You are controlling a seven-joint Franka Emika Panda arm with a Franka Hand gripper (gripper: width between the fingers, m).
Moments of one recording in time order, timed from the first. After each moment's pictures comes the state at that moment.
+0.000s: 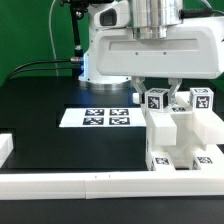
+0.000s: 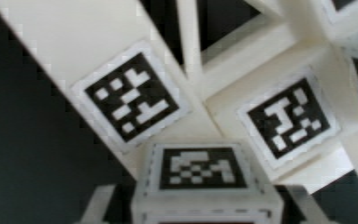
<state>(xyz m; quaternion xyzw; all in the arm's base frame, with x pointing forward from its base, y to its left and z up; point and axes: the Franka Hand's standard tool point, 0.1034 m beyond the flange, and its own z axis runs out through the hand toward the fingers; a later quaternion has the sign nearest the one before) 0.552 0.054 0.107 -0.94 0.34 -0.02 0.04</state>
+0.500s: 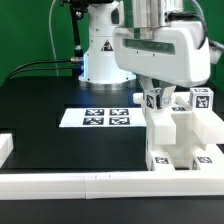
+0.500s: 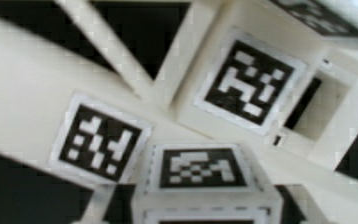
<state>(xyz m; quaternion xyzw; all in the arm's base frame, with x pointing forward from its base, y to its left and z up) 0.550 0.054 0.107 -0.76 0.64 0.01 0.04</state>
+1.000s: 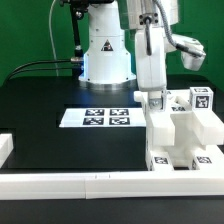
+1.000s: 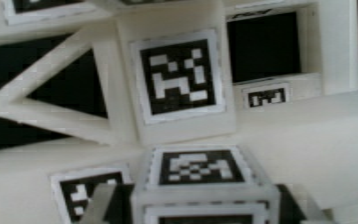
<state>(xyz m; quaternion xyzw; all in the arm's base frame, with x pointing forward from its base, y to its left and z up) 0.551 0.053 0.108 -0.62 0.78 0.02 0.05</state>
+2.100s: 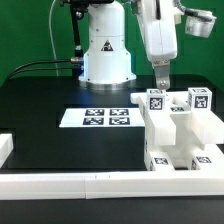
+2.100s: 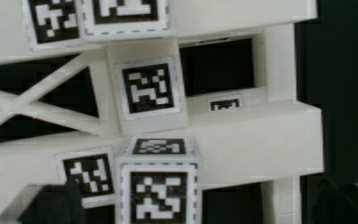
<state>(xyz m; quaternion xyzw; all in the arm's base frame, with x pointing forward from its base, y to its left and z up) 0.562 0.056 0.144 -0.67 0.74 0.01 0.08</state>
